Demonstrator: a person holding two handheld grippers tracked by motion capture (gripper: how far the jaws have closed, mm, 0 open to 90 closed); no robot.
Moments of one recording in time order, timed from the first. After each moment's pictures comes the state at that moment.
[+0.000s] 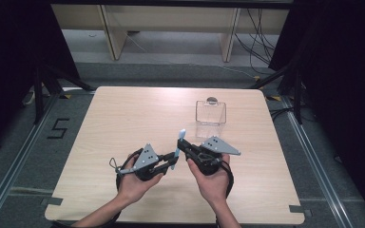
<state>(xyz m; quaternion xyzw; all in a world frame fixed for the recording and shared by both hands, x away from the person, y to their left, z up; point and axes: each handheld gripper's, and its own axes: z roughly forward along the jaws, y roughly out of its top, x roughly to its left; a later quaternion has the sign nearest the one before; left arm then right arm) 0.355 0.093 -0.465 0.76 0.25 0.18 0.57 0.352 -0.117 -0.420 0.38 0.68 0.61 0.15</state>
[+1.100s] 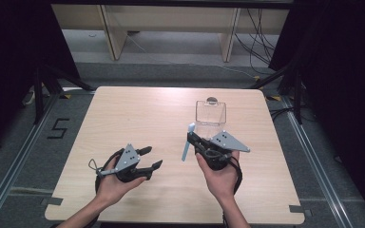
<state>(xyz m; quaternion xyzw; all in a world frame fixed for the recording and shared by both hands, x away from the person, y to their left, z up) 0.351 0.148 -0.463 0.77 0.26 0.23 0.53 0.357 -0.137 -0.404 0.37 0.68 0.60 0.21</state>
